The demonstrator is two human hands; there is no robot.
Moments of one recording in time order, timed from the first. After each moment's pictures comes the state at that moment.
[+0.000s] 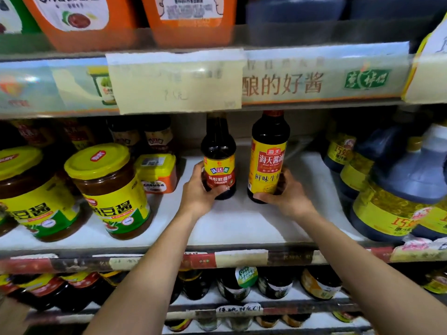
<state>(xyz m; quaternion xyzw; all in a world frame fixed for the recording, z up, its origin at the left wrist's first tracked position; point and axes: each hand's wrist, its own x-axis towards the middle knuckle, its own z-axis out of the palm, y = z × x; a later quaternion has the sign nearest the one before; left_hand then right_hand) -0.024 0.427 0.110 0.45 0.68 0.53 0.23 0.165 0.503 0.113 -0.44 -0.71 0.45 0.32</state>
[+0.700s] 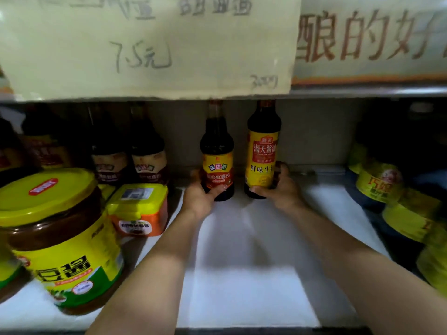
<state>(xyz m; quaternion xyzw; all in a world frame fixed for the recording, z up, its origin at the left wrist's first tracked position) -0.074 0.528 0.101 0.42 0.68 0.56 0.22 0.086 0.622 0.101 -0.42 -0.71 0.41 0.40</state>
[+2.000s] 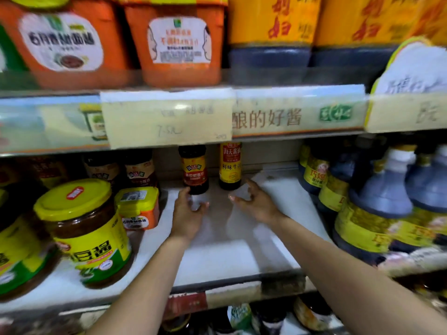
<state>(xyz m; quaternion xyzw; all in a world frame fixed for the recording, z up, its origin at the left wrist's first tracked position) -0.036 0.466 0.099 0.41 0.67 0.57 0.22 0.120 0.537 0.121 -0.45 -0.72 0.41 0.33</state>
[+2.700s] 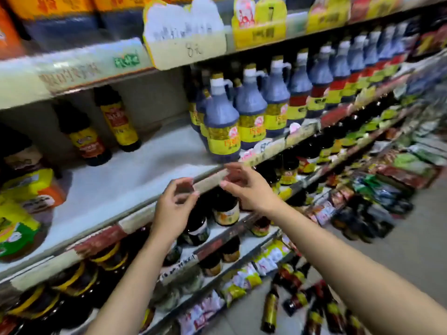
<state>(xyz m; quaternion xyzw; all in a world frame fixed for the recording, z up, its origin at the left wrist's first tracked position) 0.156 0.322 0.111 0.59 0.53 0.50 0.33 0.336 0.346 0.108 -0.47 -0.61 0.43 0.47</state>
